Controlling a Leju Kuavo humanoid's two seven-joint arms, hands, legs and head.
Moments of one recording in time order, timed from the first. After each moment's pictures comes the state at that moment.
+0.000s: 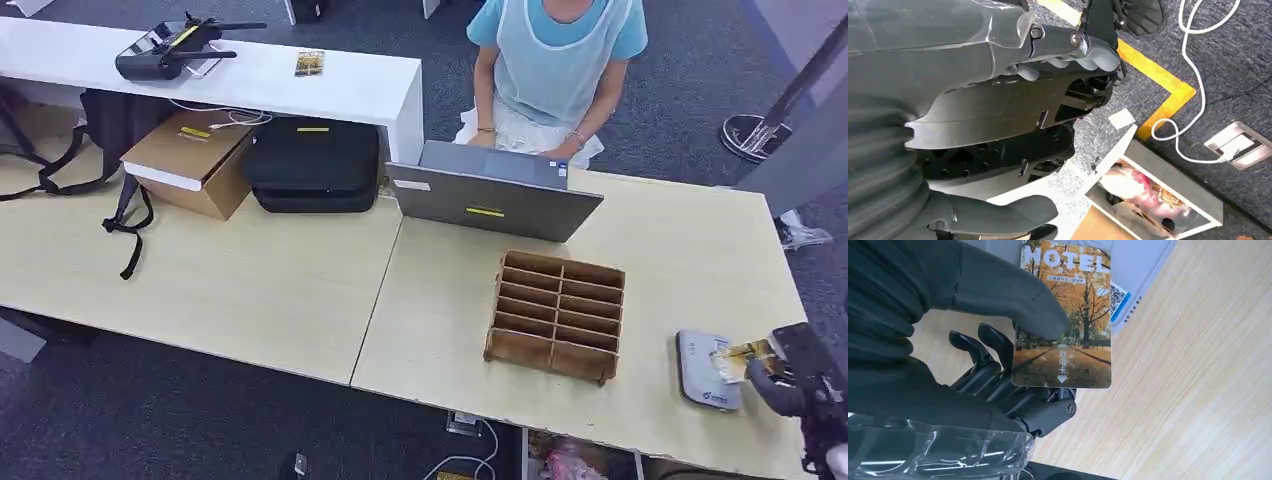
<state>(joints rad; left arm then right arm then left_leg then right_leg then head) -0.17 -0.19 -0.10 -0.18 0.73 0.05 -0.01 -0.38 -0.46 -0.05 -0.70 0.24 0.14 -0.08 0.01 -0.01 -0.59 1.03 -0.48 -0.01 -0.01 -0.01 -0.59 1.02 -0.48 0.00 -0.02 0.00</state>
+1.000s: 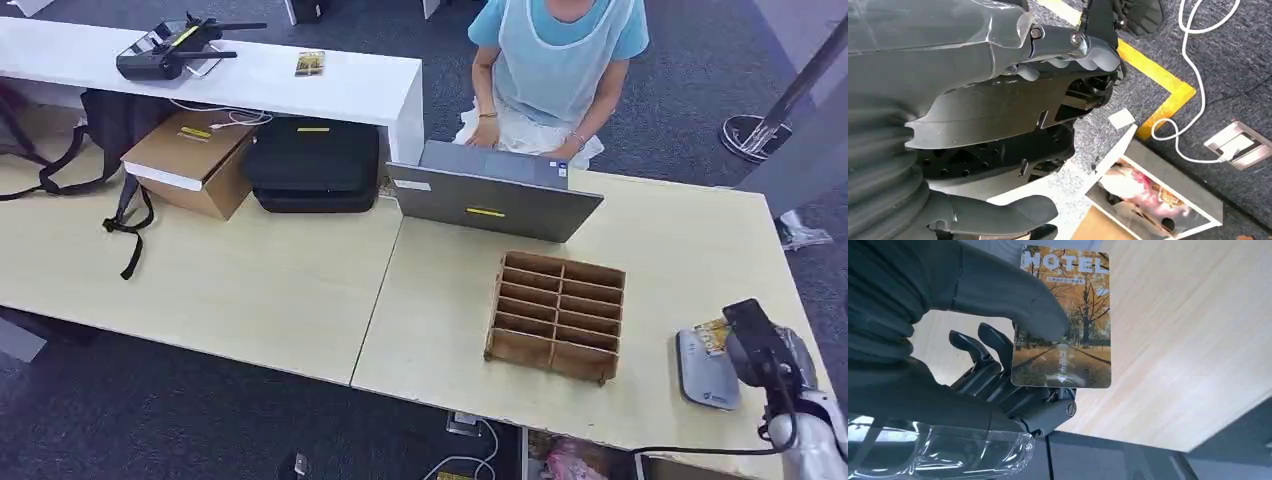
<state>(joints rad) -0.17 -0.19 -0.10 -0.18 0.73 0.05 -0.01 -0.45 -0.38 0.03 -0.69 0.44 -0.11 -0.11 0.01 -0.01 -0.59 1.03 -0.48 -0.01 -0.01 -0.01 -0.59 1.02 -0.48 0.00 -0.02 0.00</state>
